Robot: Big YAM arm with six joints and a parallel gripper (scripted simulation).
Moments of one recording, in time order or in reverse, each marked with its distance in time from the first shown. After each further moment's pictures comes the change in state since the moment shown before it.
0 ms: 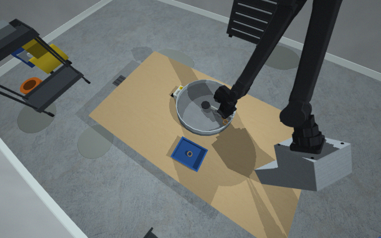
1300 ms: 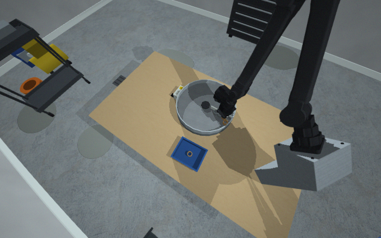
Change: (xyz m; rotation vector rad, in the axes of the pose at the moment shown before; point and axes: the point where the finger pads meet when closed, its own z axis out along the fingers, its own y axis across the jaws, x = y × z) arm -0.005 -0.002 0.004 0.001 -0.012 0.005
